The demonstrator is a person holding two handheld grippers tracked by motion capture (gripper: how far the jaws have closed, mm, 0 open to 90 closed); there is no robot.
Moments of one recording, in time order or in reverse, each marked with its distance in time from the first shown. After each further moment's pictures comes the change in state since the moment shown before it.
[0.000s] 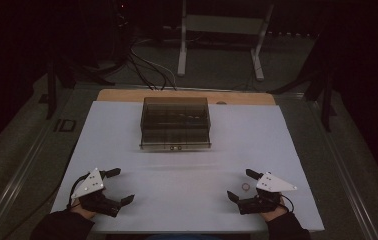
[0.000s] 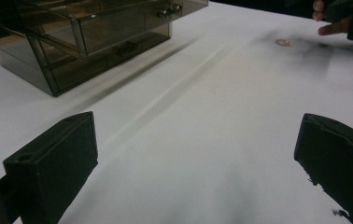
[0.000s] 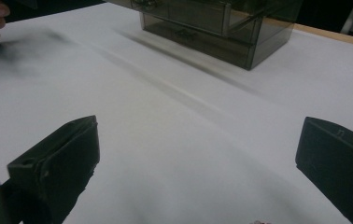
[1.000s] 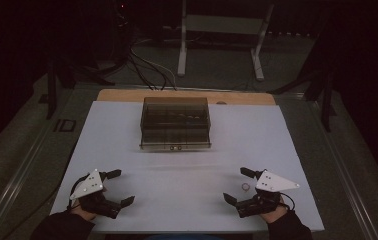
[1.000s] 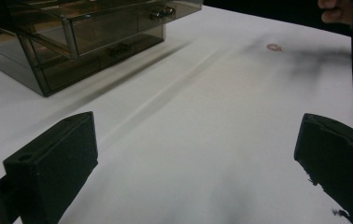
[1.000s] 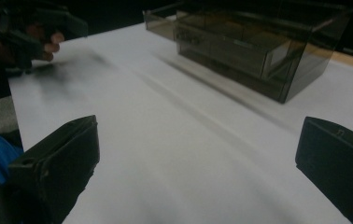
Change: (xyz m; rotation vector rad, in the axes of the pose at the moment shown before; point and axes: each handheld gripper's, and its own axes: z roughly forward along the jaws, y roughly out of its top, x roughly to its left) left arm -0.003 -0.001 0.000 -0.006 -0.025 -0.015; right arm 0.015 0.032 -0.011 -0.045 0.109 -0.027
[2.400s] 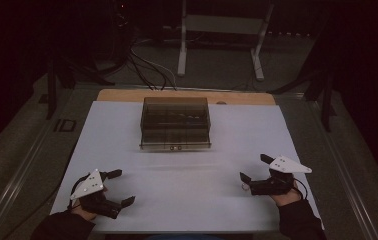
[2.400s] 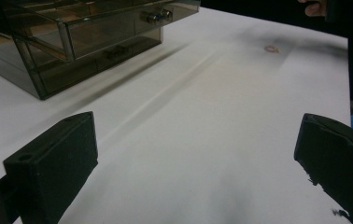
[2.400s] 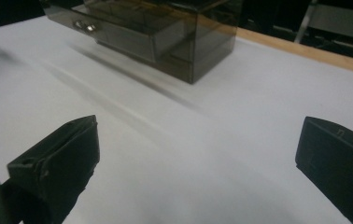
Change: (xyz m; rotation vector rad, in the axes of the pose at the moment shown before) left arm -0.002 0.001 0.001 0.002 0.003 0.015; right arm -0.057 -0.003 -0.009 0.074 -0.222 0.066
